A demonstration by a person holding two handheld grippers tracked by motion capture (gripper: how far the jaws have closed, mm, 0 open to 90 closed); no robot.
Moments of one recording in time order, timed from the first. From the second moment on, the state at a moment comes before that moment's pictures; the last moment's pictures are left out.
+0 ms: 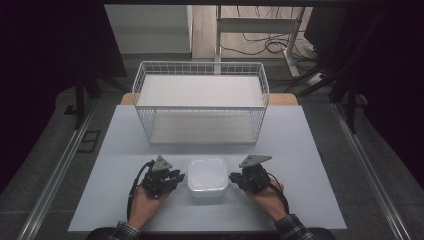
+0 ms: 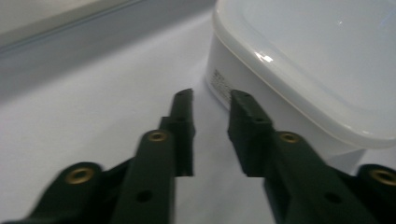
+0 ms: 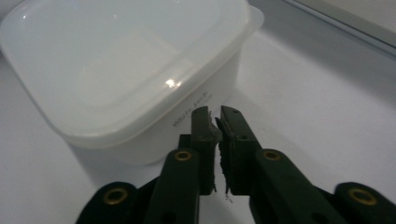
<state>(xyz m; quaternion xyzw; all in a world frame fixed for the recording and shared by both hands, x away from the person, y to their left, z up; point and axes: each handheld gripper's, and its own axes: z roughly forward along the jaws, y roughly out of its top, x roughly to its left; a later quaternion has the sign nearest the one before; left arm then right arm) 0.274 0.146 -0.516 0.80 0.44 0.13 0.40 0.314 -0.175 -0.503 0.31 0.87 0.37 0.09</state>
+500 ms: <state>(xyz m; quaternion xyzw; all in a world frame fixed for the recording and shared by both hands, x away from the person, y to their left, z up) 0.269 0.162 -0.525 0.81 0.41 0.12 0.41 0.311 -0.197 -0.501 0.29 0.87 0.39 0.11</state>
